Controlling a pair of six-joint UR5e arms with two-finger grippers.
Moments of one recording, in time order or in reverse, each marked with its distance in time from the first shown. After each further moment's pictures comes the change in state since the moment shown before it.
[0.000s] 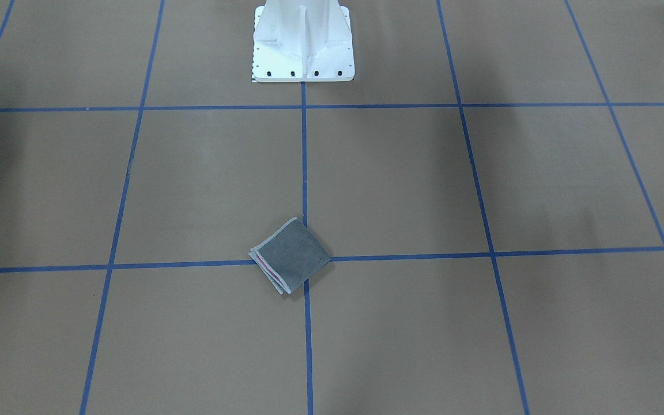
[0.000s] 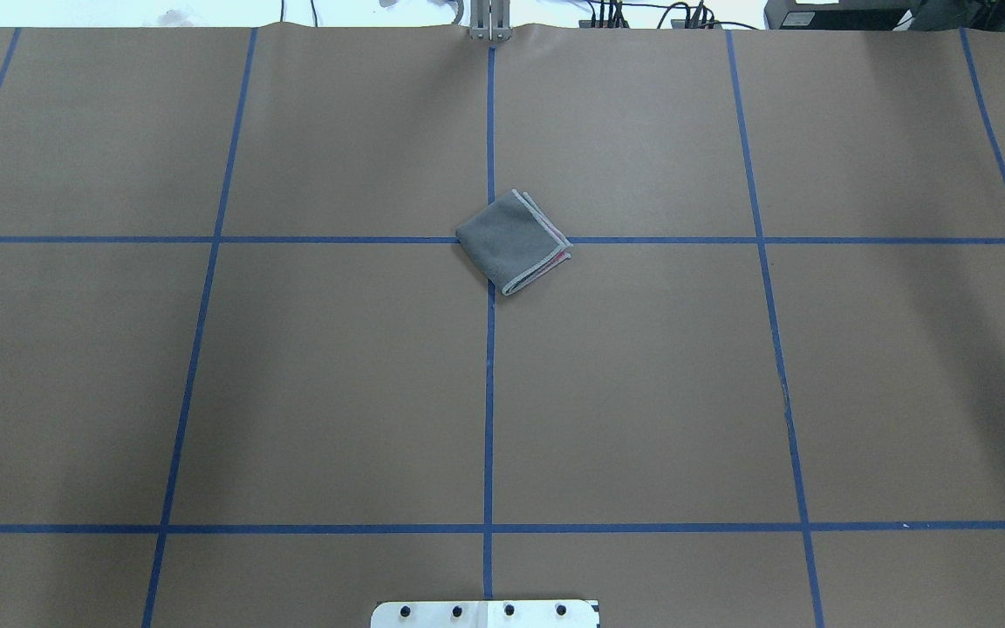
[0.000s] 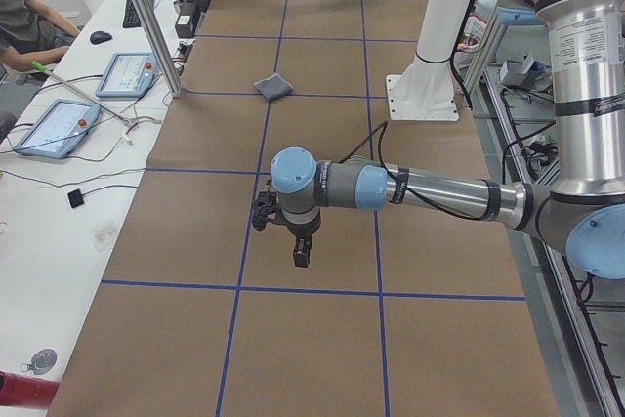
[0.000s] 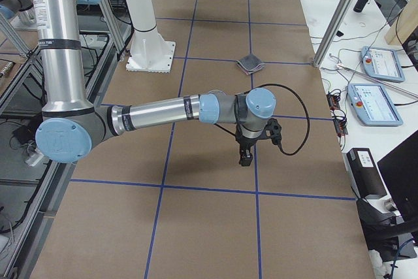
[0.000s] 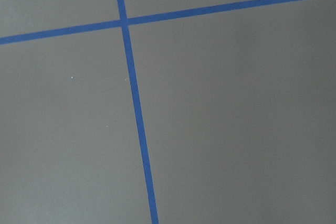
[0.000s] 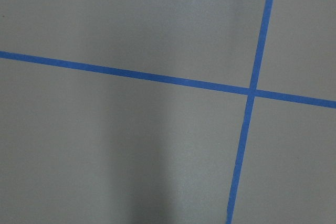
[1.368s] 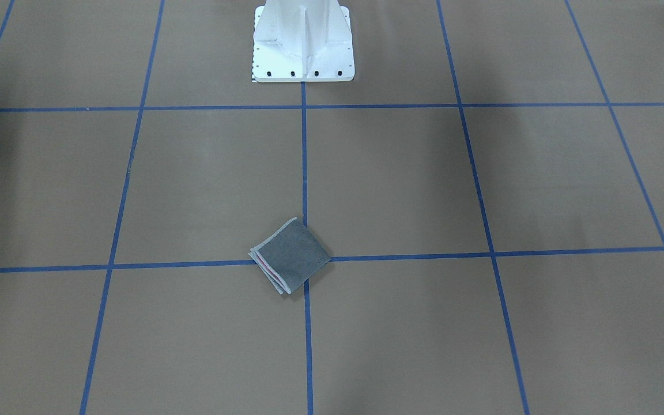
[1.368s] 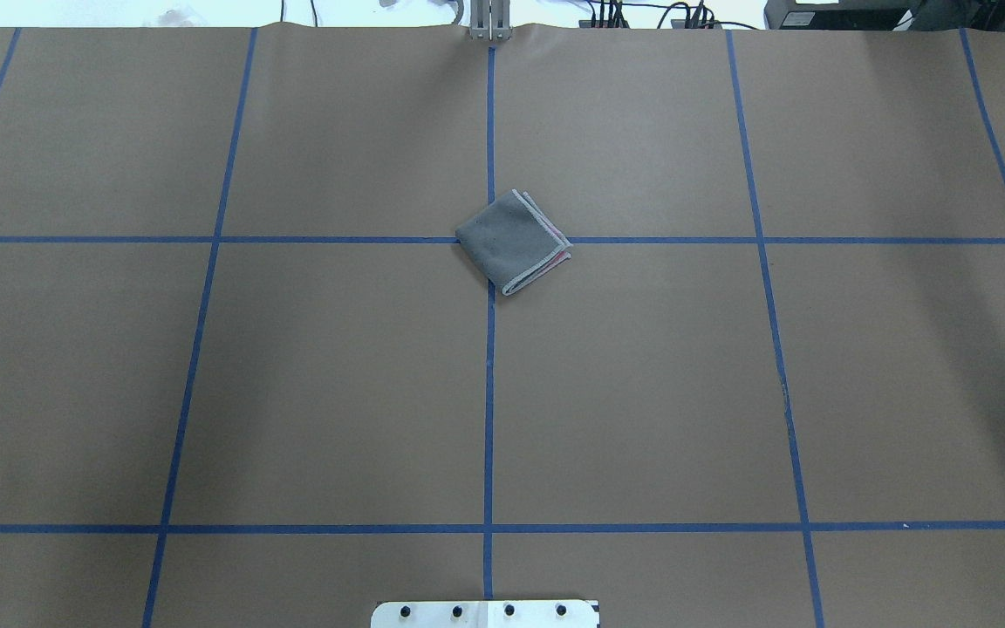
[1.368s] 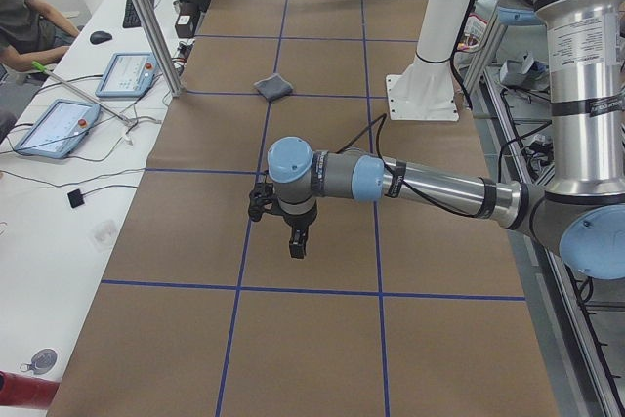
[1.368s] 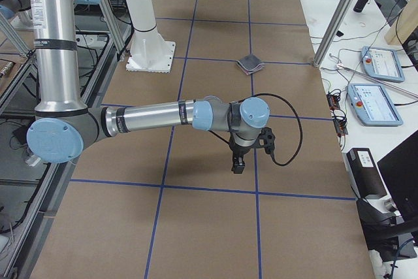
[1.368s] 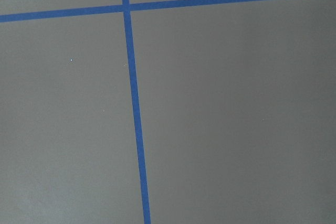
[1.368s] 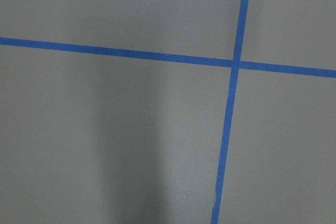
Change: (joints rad) left arm 0.000 -0.029 -0.013 0.012 -0.006 0.000; right arm 0.009 -0.040 -0.002 0.000 -0.001 0.006
